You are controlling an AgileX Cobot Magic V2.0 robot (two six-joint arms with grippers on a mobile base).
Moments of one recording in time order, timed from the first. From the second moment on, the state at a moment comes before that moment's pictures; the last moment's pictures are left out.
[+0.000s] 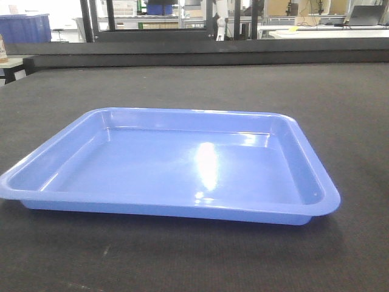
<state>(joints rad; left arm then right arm) -0.22 0.67 -0.80 -0.13 0.61 0.08 0.12 0.54 -0.66 0.17 0.27 -0.08</state>
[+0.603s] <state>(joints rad) -0.41 1.31 -1.12 -0.10 0.84 0.03 0.47 1.32 -1.15 0.18 0.77 0.09</state>
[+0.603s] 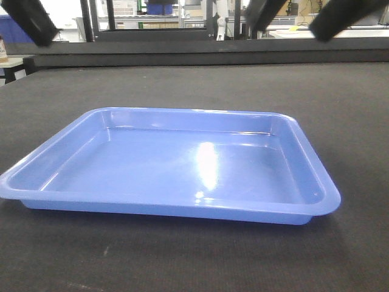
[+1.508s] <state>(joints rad) -0.40 1.80 -1.34 0.04 0.96 -0.20 0.46 1.74 -1.24 -0.13 0.88 0.63</state>
